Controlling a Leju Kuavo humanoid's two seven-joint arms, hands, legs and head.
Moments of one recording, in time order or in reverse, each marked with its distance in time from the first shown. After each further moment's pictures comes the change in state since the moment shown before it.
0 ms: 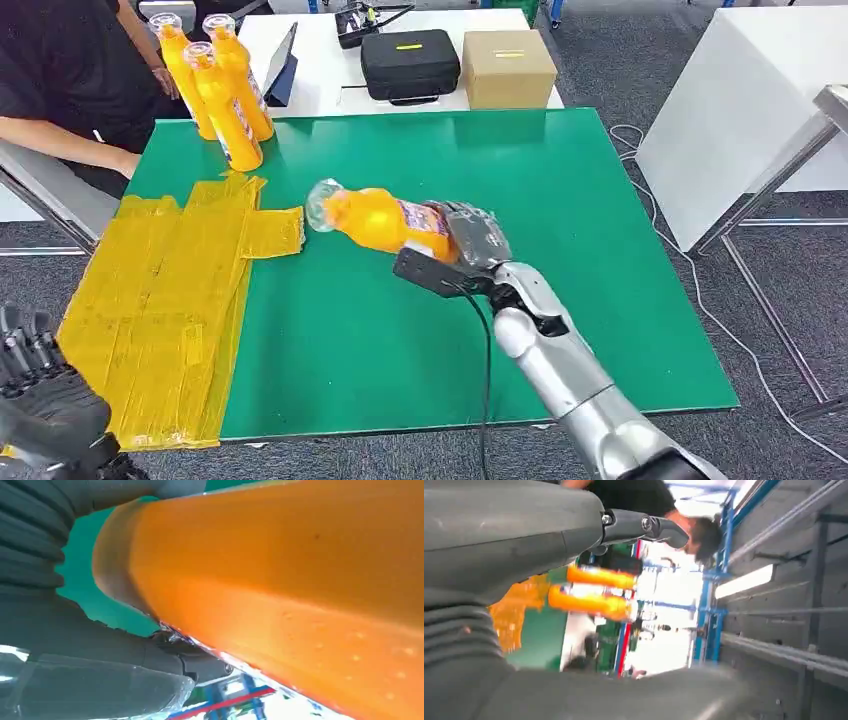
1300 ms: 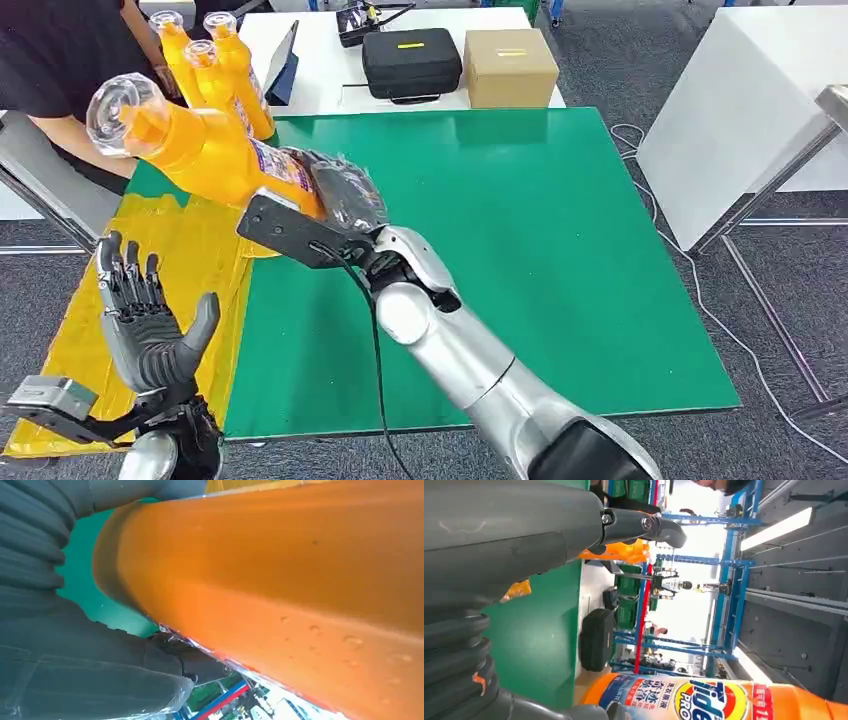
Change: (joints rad) left arm -0.173 -0.016 -0.170 0.174 -0.093 0.062 0.071; right arm -0.159 0.281 0.145 0.006 -0.166 -0.011 0.097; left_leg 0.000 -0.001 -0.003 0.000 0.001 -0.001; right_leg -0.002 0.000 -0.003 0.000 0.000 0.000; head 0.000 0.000
